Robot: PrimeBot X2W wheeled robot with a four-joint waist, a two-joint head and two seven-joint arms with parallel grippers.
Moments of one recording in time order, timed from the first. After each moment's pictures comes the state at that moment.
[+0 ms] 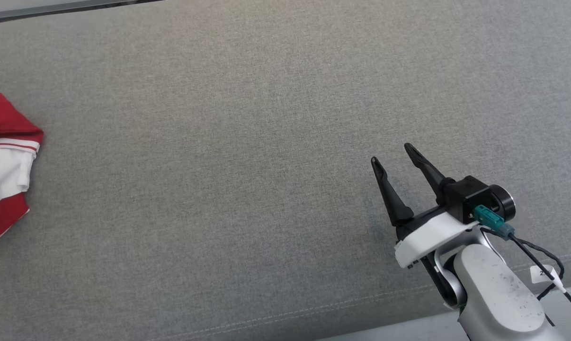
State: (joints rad) left arm -0.86 0.54 -0.16 1.12 -0.44 -0.13 0.12; right arm -0.36 -0.17 0.34 0.32 0.24 0.13 -0.26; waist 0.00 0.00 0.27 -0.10
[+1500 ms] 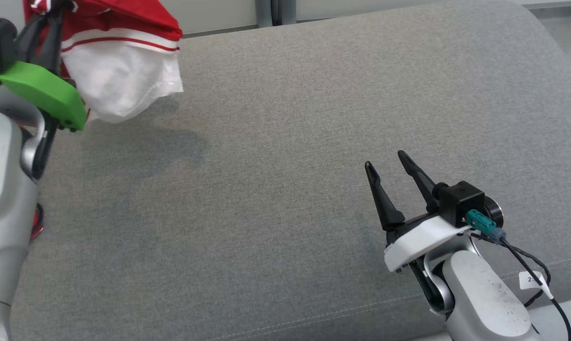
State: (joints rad) left arm -0.96 0.45 -0.45 0.72 -0.43 -0.13 -0.18; right arm -0.34 -0.10 0.30 0.34 0.25 0.13 -0.26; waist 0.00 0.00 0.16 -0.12
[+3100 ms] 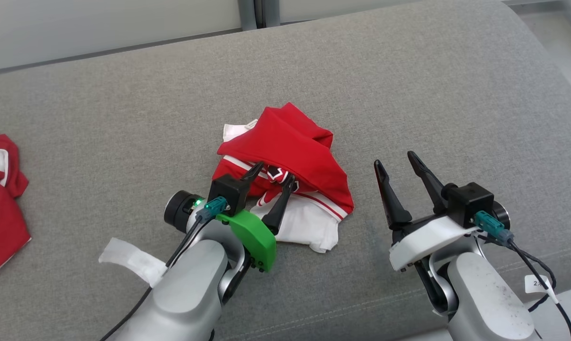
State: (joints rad) left arm -0.63 0.05 -0.76 0.80 -0.51 -0.10 -0.26; right arm -0.33 -0.09 0.25 0.34 0.25 0.13 -0.26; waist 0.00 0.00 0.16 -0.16
